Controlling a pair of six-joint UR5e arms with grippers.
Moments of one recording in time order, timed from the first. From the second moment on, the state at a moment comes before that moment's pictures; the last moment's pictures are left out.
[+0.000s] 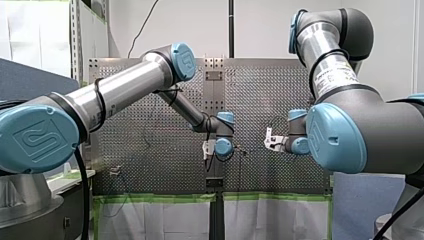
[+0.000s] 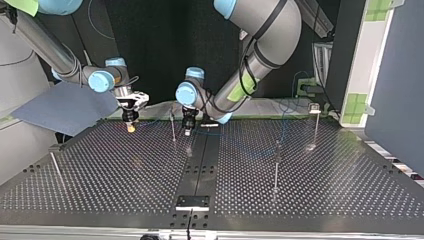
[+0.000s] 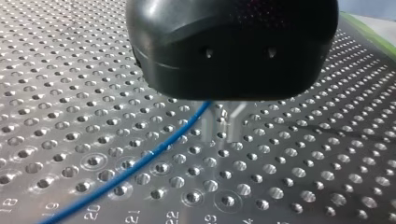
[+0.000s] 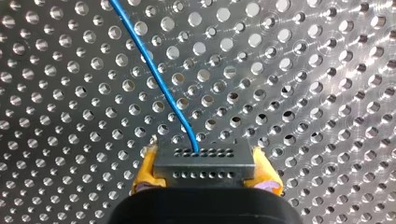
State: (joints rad) left arm -0.63 -2.62 -1.07 -2.72 -1.98 -1.64; right arm 1.77 -0.76 1.58 -0.73 1.29 1.71
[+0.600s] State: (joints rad) left arm -0.65 -2.62 -1.07 -2.83 -2.08 -1.49; right arm 1.78 -0.76 1.56 -0.71 1.29 1.71
